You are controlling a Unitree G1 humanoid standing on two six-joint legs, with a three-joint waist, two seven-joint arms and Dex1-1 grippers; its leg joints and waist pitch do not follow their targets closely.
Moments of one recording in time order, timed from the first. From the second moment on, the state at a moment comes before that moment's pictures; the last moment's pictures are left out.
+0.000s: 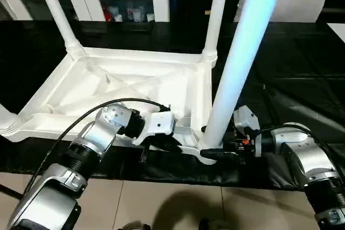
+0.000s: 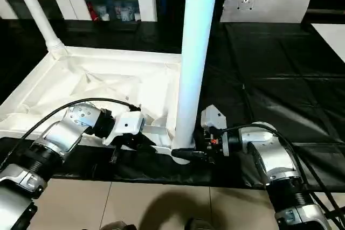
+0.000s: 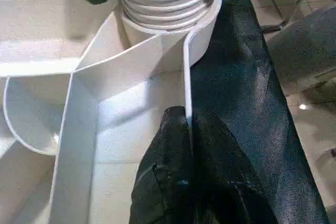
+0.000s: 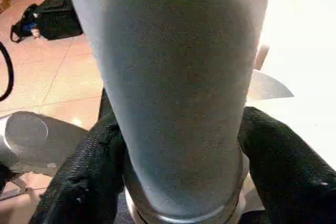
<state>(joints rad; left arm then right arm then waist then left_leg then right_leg) -0.64 0.38 -0.42 0.55 0.05 -0.08 -1.38 -0.36 -0.48 0.17 0.32 0.24 0.10 1.35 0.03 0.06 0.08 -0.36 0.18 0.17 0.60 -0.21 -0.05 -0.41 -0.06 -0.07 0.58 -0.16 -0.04</state>
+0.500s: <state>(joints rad) -0.64 0.36 -0.41 0.55 0.03 -0.03 -1.37 -0.32 -0.46 0.16 0.27 0.25 0.14 1.33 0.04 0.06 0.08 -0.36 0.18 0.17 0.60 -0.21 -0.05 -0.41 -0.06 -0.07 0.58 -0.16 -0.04</state>
